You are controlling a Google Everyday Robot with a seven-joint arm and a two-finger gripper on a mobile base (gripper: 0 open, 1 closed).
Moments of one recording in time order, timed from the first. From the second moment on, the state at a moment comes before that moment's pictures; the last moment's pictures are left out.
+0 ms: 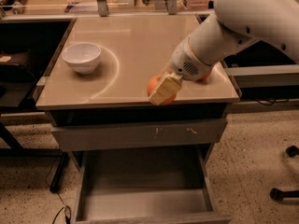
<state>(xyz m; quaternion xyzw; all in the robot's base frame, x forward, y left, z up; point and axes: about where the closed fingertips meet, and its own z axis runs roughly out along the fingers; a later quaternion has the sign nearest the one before) 0.540 -0.039 0.880 -0.56 0.77 0.16 0.26</state>
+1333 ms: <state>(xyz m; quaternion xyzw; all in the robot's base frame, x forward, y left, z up) 0.440 -0.057 0.755 -0.45 0.83 0.23 0.22</state>
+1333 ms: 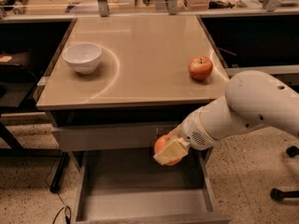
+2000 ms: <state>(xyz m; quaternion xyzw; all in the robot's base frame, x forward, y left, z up) 0.427 -0.023 0.671 -0.41 0.84 0.31 0.20</state>
